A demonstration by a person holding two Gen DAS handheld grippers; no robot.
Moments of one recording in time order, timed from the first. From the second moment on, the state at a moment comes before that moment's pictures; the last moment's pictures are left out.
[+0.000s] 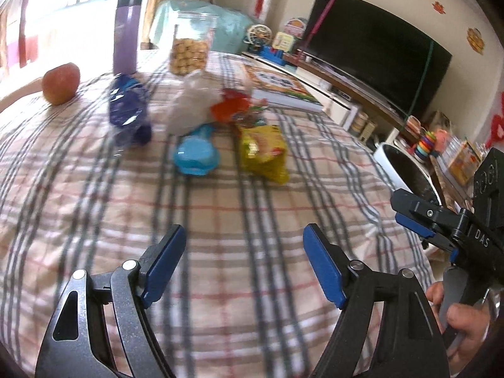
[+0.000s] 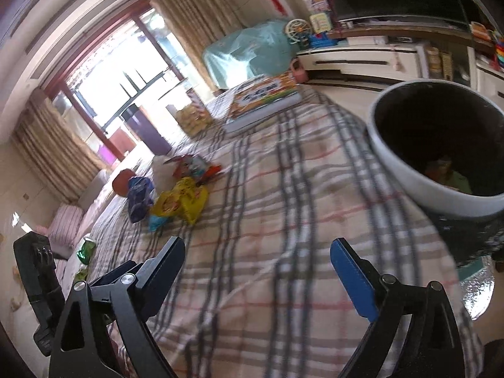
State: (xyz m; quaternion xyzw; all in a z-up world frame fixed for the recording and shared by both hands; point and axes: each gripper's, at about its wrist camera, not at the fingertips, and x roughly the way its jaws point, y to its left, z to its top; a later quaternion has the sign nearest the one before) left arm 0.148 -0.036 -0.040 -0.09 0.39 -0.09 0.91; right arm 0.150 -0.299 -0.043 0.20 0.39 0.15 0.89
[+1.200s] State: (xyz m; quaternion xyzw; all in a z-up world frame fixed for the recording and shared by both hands) left arm 0.250 0.046 -0.049 -0.11 0.39 -0.01 0.92; right arm 0.232 -0.194 -0.068 0.17 0.43 0.21 0.86
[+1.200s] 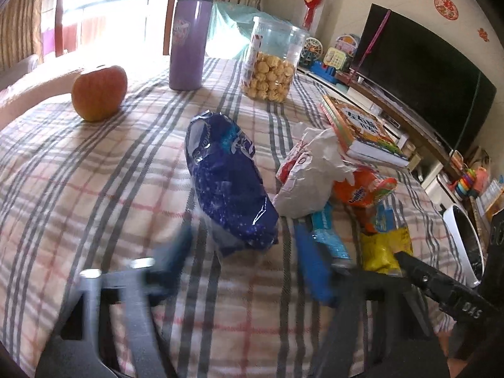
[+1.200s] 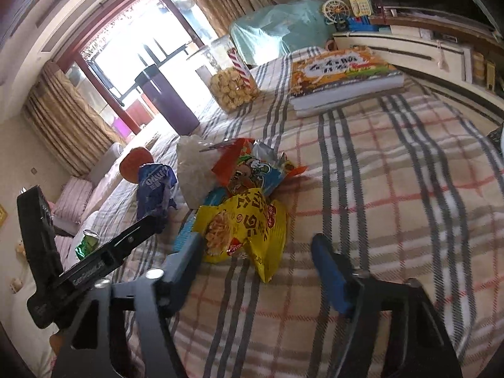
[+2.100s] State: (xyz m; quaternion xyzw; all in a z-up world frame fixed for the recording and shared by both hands) left arm 0.167 -0.036 -0.025 -0.08 0.37 -0.12 0.92; right arm 0.175 -0.254 -0.049 0.17 0.40 0.18 0.88
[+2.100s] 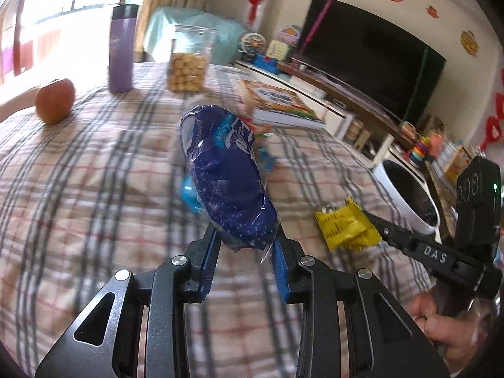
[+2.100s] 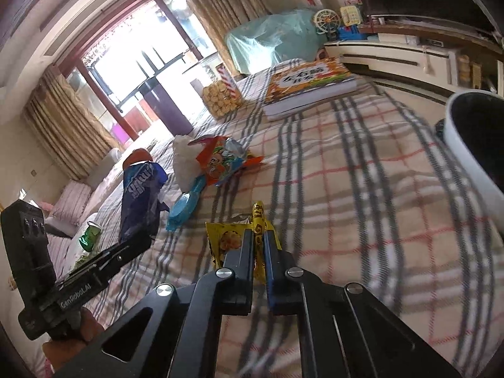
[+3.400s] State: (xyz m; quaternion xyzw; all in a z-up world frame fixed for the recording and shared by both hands) left arm 0.157 -0.191 -0.016 0.00 0.38 -0.27 0.88; right arm 0.131 -0.415 -0.024 0.24 0.33 0.06 0.91
